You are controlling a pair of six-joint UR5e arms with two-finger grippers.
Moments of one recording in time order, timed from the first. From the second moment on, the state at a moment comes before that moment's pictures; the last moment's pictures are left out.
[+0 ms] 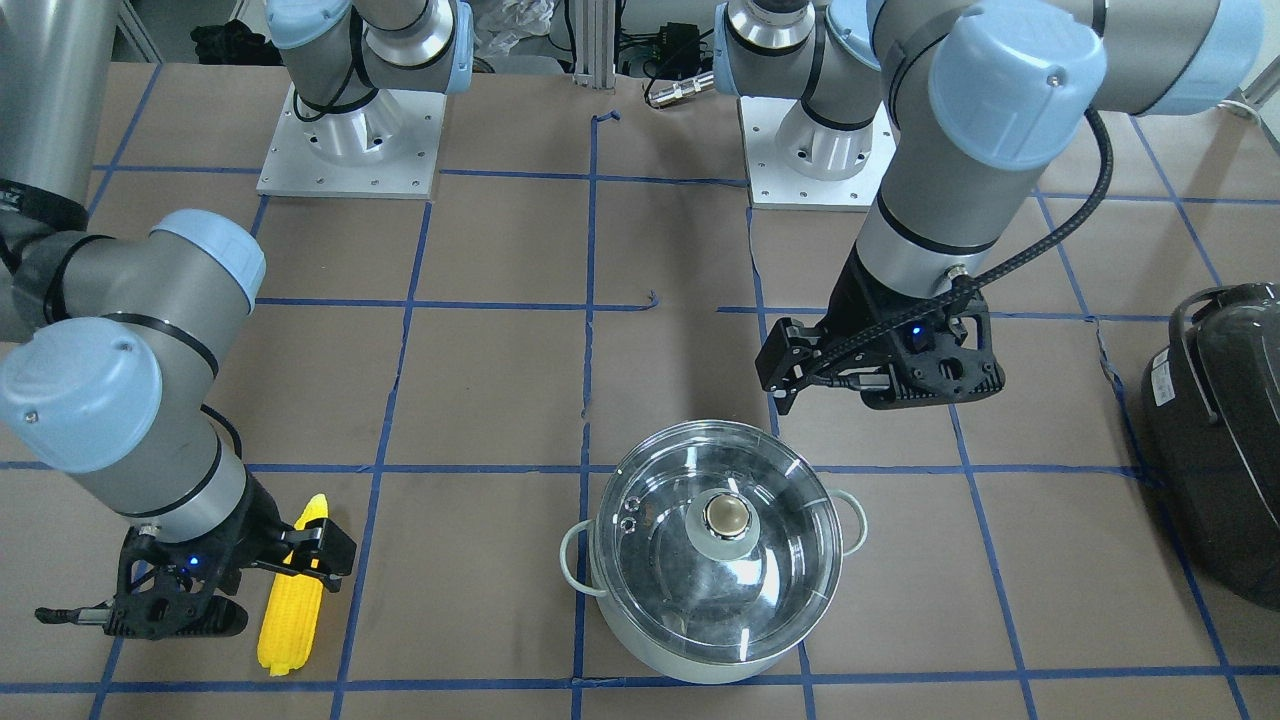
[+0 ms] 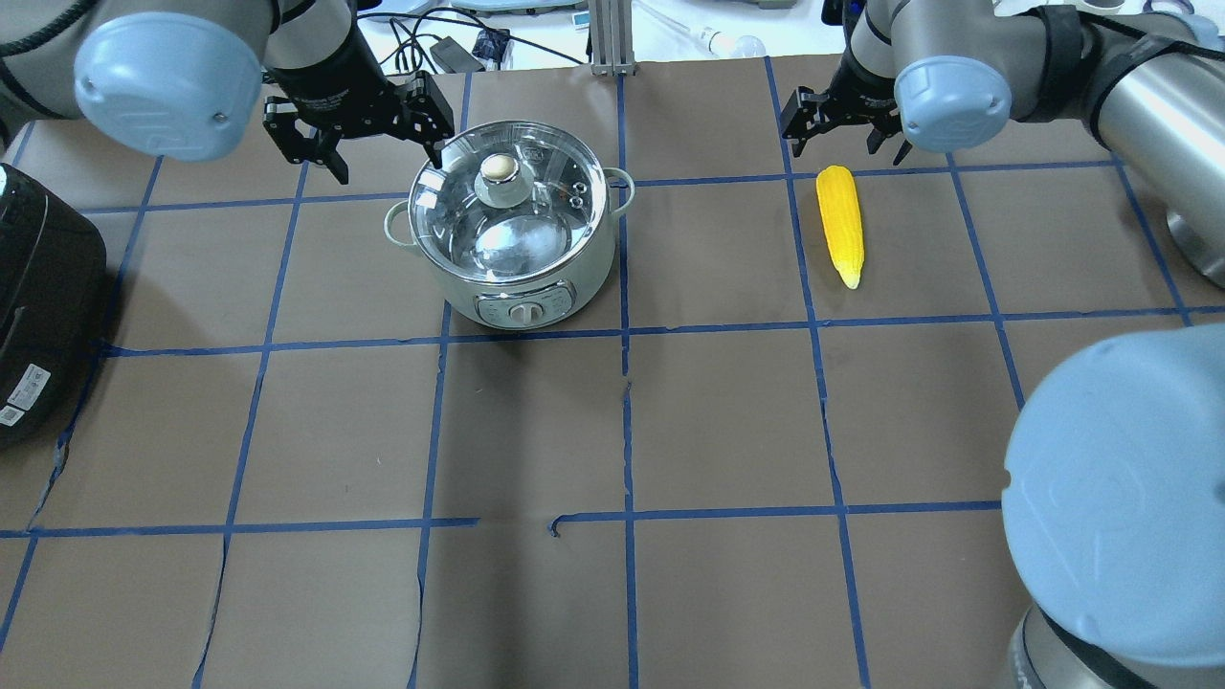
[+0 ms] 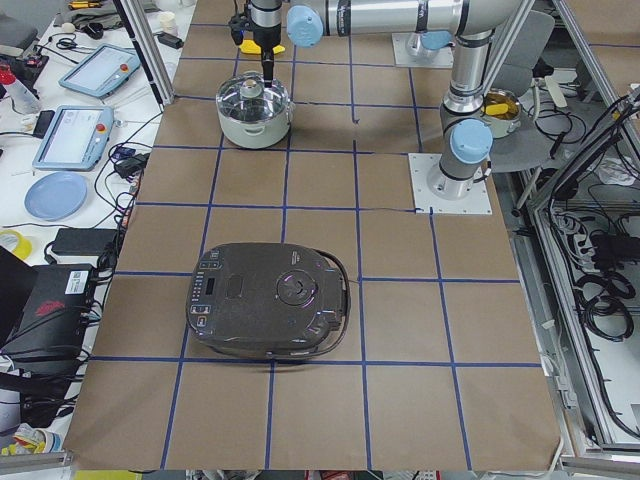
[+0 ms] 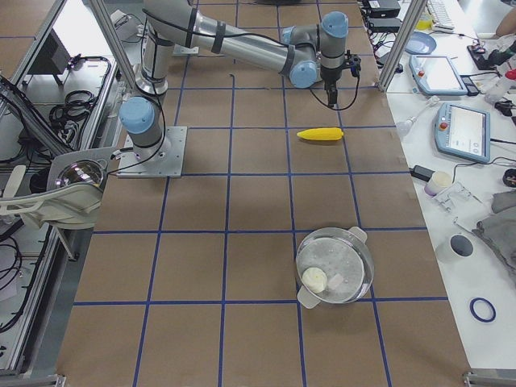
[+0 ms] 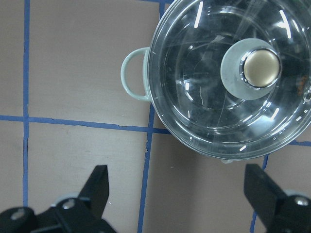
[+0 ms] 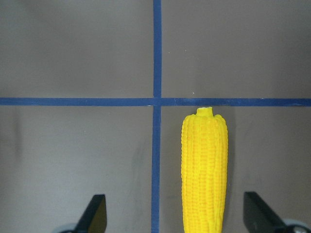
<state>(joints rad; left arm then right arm) -1.63 -1.81 -1.46 -1.34 1.56 -0.19 1.51 -1.04 1.43 -2.11 -1.52 -0.06</state>
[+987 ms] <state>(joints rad) -1.71 -1.94 -1.46 -1.16 1.57 -0.29 1.48 -0.91 1.48 -2.19 -1.57 -0.10</state>
